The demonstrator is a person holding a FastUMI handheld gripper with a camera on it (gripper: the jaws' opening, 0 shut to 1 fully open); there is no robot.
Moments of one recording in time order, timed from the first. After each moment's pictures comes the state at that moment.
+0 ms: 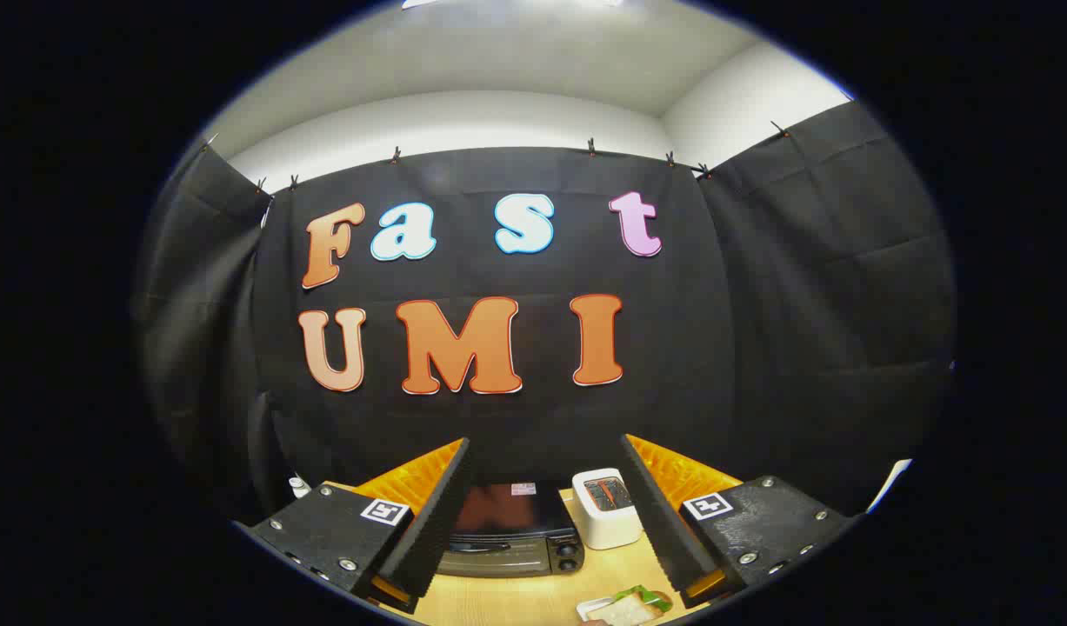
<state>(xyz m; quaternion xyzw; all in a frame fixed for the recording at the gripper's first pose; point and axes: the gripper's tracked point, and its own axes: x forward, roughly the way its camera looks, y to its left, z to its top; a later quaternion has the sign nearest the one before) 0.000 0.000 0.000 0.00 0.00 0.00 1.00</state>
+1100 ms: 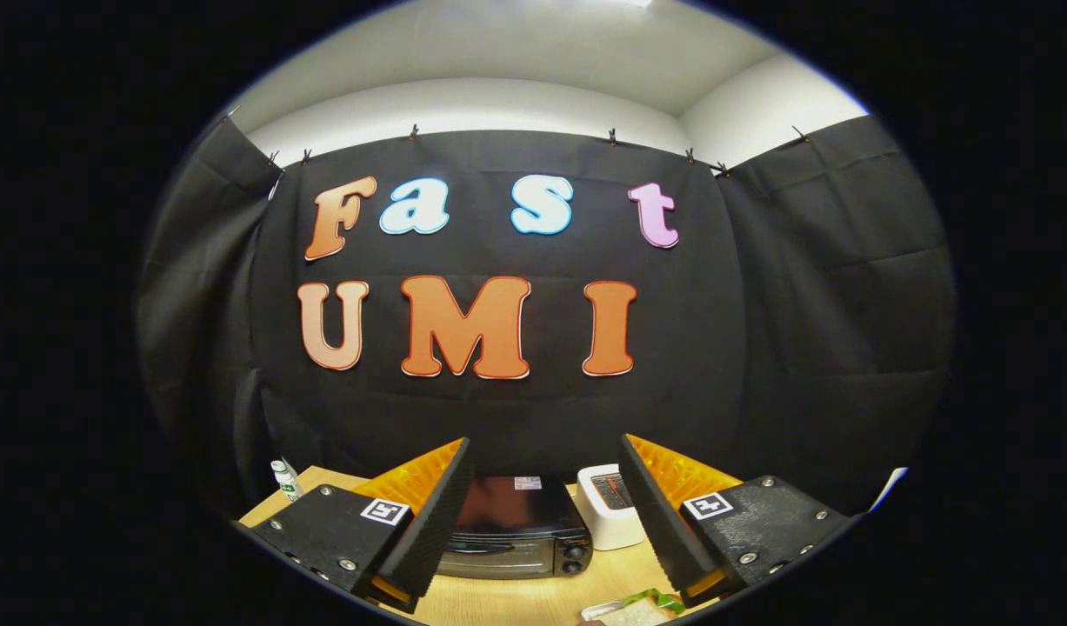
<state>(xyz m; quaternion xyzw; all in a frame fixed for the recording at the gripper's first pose) 0.041 0.035 -0.041 -0.03 0.01 0.00 1.00</state>
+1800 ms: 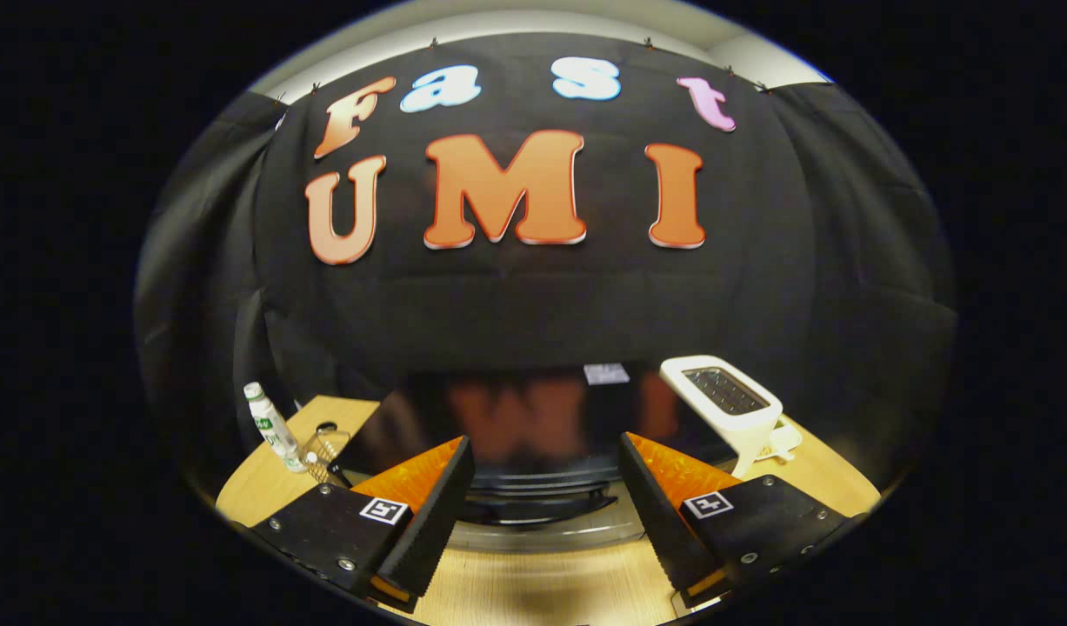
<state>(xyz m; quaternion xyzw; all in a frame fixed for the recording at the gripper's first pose) 0.119 0.112 -0.264 -0.04 0.18 0.06 0.98</state>
